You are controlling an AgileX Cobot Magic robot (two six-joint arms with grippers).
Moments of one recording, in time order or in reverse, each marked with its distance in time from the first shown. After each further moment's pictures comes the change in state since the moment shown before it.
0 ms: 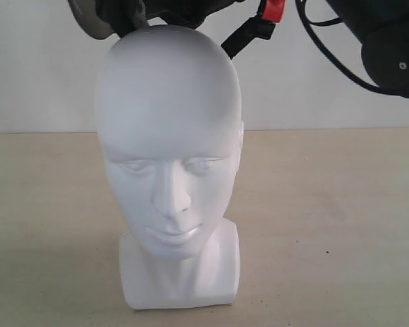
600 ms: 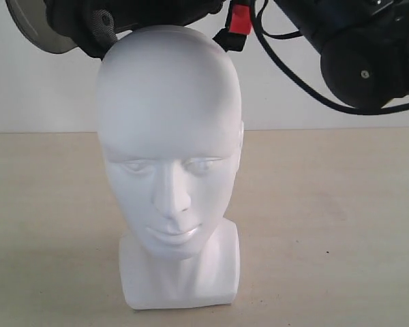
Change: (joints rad) left arm 0.000 0.000 0.000 0.000 0.000 0.000; right arm 0.148 0.000 0.000 0.134 0.082 -0.150
